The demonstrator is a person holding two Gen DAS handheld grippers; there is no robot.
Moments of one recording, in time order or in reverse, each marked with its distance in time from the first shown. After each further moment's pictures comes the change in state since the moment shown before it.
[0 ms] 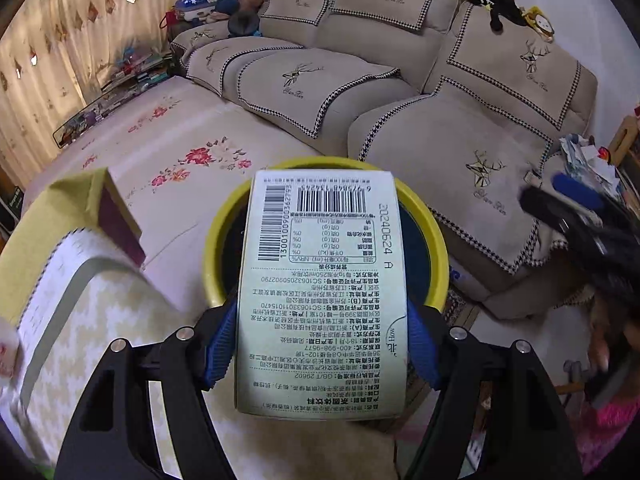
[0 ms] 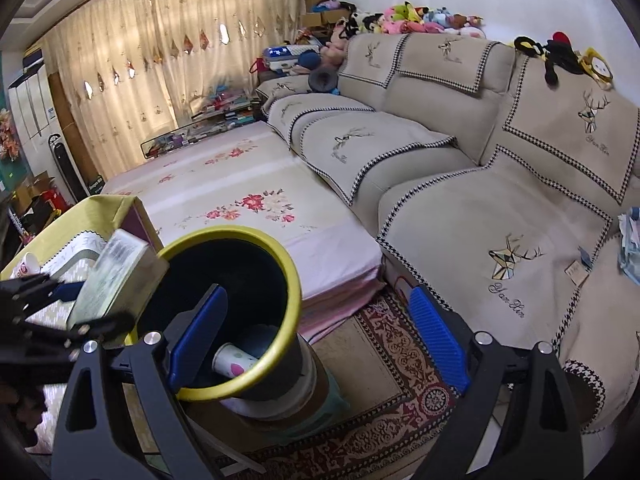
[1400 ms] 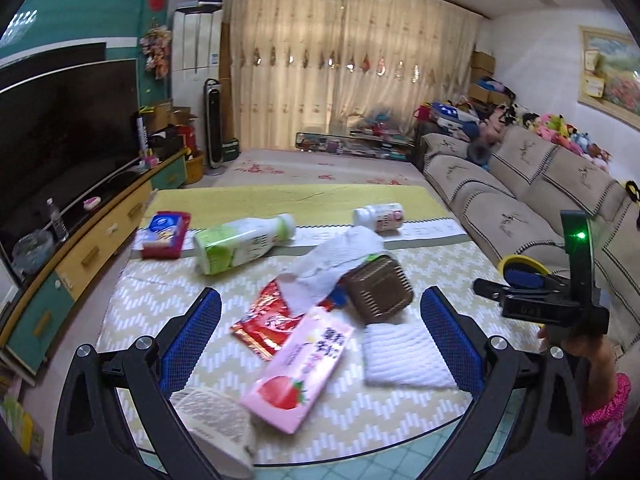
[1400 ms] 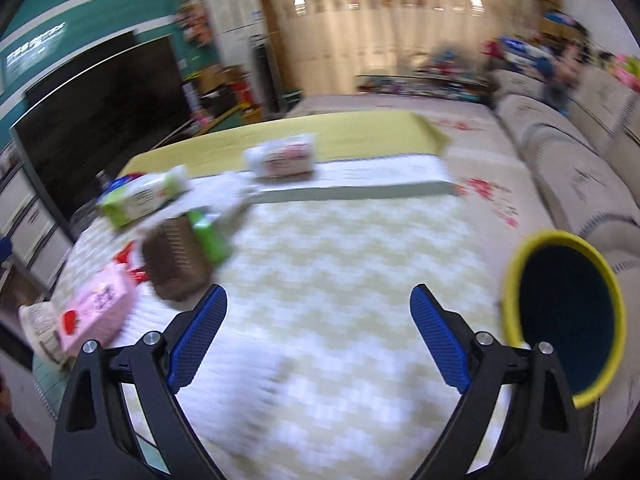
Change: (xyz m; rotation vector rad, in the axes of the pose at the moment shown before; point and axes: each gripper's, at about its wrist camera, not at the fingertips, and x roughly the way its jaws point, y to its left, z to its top) left arm -0.351 0.168 -0.335 -0.621 -0.418 0.573; right arm -0.052 0.342 -0.069 -0.493 0.163 0.628
